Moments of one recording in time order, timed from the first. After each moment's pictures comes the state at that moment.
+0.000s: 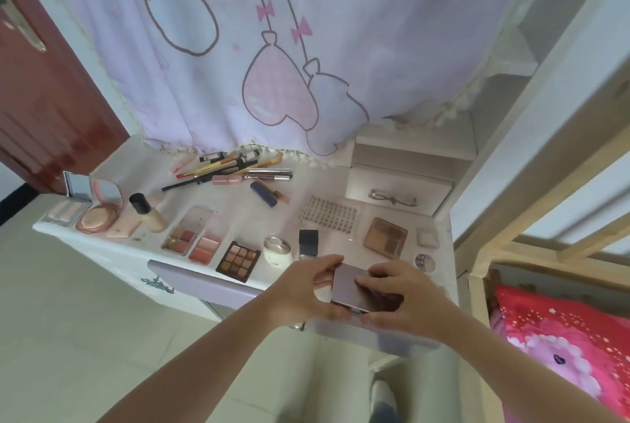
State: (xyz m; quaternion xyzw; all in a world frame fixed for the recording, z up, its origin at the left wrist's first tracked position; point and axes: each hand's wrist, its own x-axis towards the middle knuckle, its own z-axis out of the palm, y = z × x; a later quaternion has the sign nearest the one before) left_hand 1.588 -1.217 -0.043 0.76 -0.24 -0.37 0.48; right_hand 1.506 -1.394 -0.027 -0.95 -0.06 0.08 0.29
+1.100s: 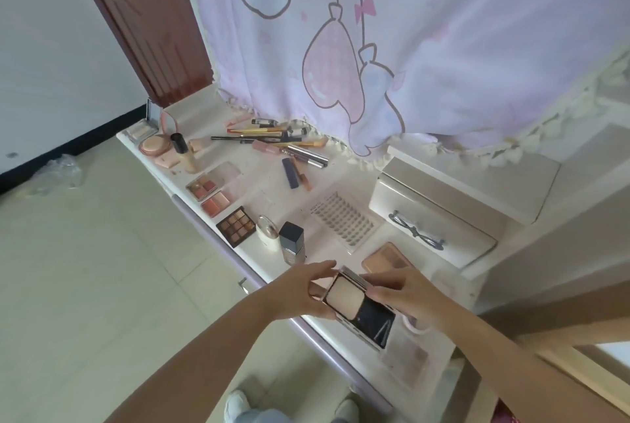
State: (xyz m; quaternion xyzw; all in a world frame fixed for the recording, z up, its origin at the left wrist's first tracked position) left_hand 1.586 -1.299 -0.089 0.78 -0.02 -0.35 0.51; right_hand 1.594 -1.509 -0.083 -0.77 -0.06 0.32 0.55
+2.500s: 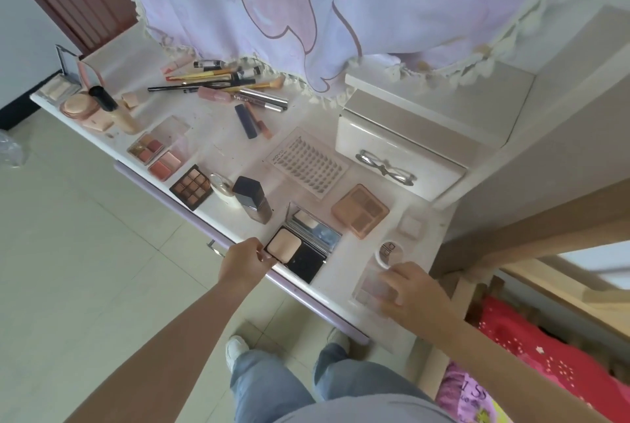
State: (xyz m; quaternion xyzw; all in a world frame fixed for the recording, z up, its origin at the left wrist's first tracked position) left_hand 1.577 -1.293 -0.160 0.94 0.14 -0.23 0.23; right_hand 1.517 -1.563 -0.169 -0.97 -0.21 0.00 0.14
